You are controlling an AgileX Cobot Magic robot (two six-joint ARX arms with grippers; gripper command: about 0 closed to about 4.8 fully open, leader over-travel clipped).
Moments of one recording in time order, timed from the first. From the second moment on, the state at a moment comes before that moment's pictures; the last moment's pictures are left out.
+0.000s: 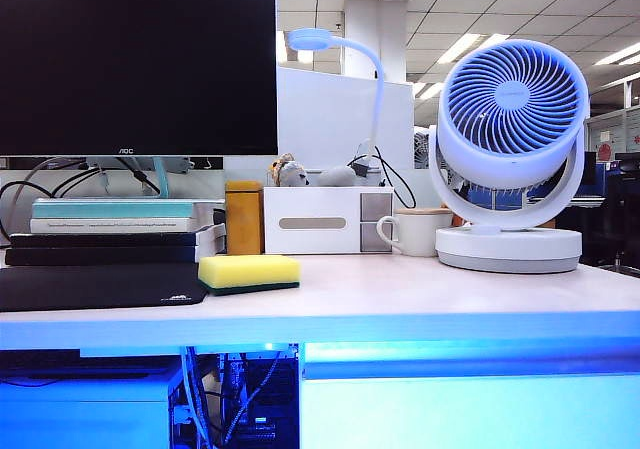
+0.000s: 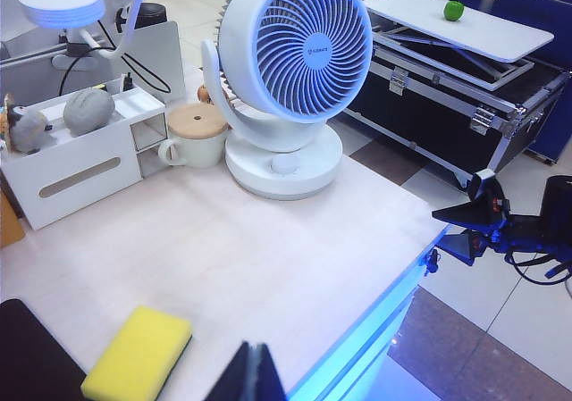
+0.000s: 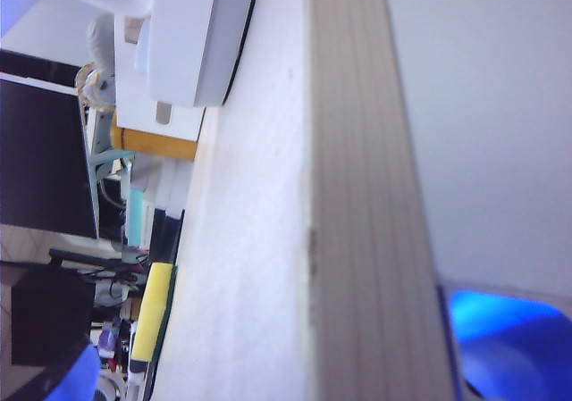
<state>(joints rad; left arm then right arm) -0.51 0.97 1.21 -0.48 0.27 0.05 -0.59 2.26 0.67 1.32 -1.18 0.99</state>
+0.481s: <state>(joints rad) -0.51 0.97 1.21 -0.48 0.27 0.05 -0.62 2.27 0.62 1.36 -1.24 0.99</state>
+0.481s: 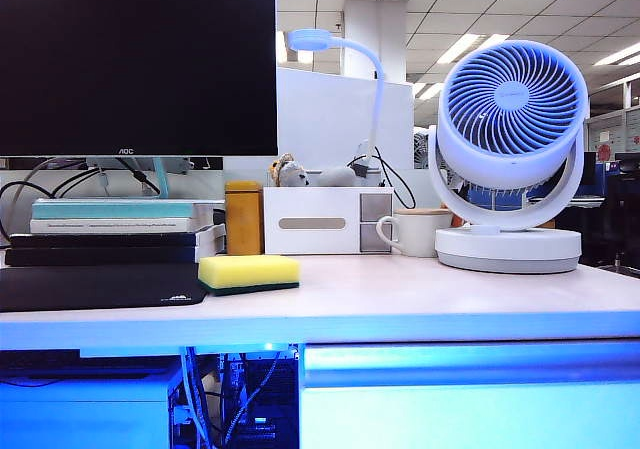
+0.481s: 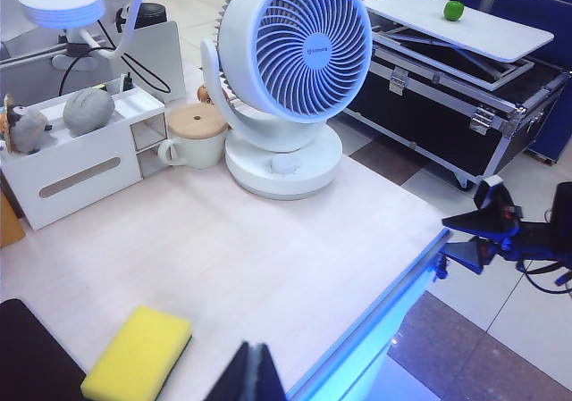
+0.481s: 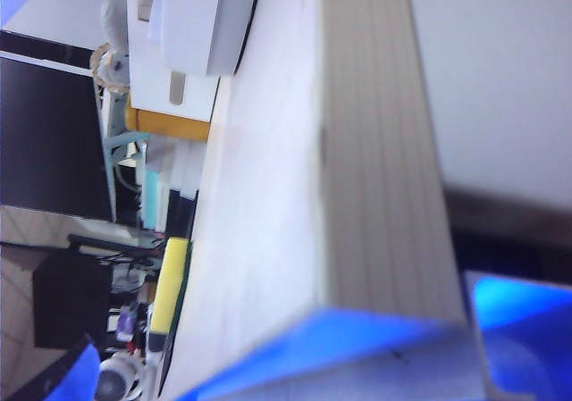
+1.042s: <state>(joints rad) -0.51 0.97 1.21 -0.48 0.27 0.05 -0.66 2.21 0.51 1.36 -1.22 1.02</state>
